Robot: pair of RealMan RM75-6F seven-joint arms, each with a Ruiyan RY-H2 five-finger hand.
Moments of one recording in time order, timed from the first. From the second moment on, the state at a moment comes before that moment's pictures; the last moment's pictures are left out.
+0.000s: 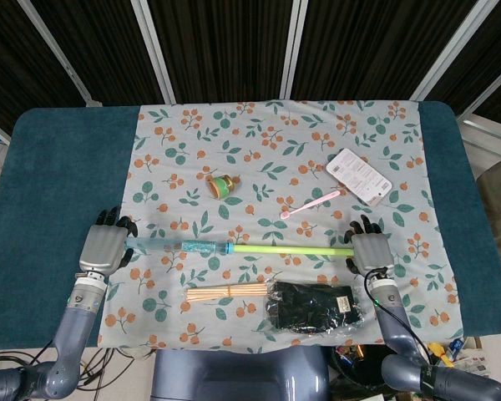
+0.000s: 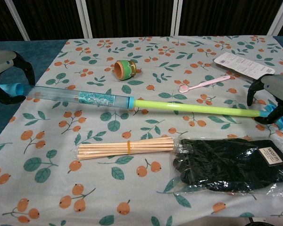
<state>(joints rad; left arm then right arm) -0.53 -1.45 -0.12 -1.71 1.00 1.25 0.70 0.51 -1.56 0.18 -1.48 -0.96 1.12 -0.61</state>
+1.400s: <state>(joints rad) -0.54 -1.45 -0.12 -1.71 1.00 1.26 0.69 0.52 -1.59 0.15 -1.42 -1.02 1.14 -0.55</state>
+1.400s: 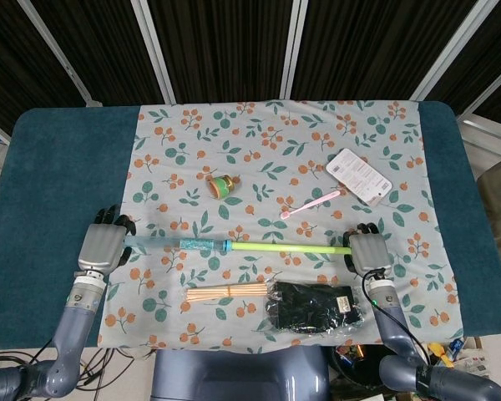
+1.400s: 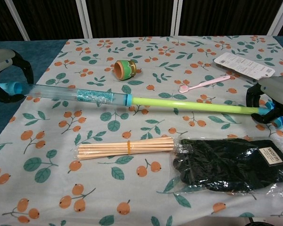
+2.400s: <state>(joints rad) -0.56 -1.49 -0.13 -1.74 0.99 1.26 0.70 0.54 -1.62 0.16 -1.48 -1.10 1.18 -0.57</state>
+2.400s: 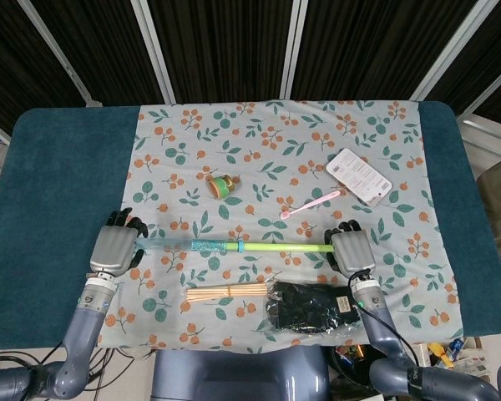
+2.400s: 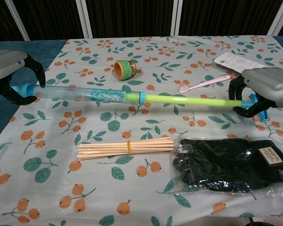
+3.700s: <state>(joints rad) -0.66 -1.64 -0.17 -1.75 0.90 1.27 0.84 0.60 -1.68 0.18 -1.54 -1.10 1.16 -0.63</state>
